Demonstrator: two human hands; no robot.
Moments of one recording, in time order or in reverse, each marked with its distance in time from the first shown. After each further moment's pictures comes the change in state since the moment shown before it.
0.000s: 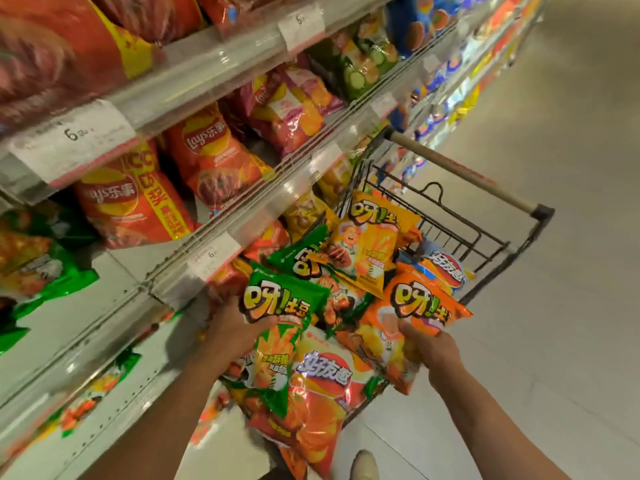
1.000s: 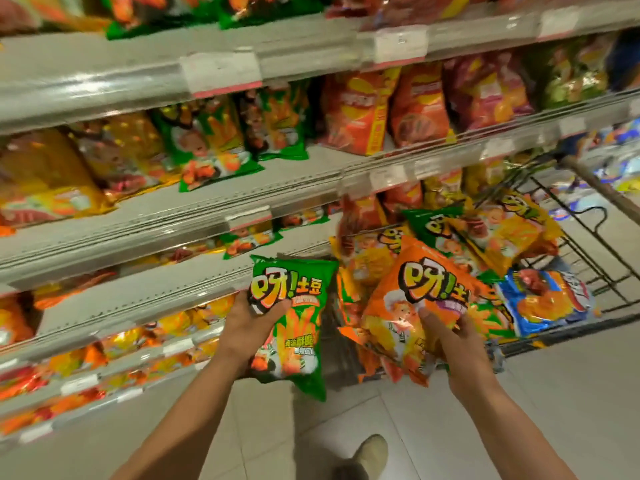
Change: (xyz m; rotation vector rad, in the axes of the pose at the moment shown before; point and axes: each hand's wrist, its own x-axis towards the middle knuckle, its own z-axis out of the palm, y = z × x) left_hand -0.259 -0.166 -0.051 -0.563 0.505 -0.172; right_hand -0.168 0.083 0.051 -0.220 -0.501 -0.381
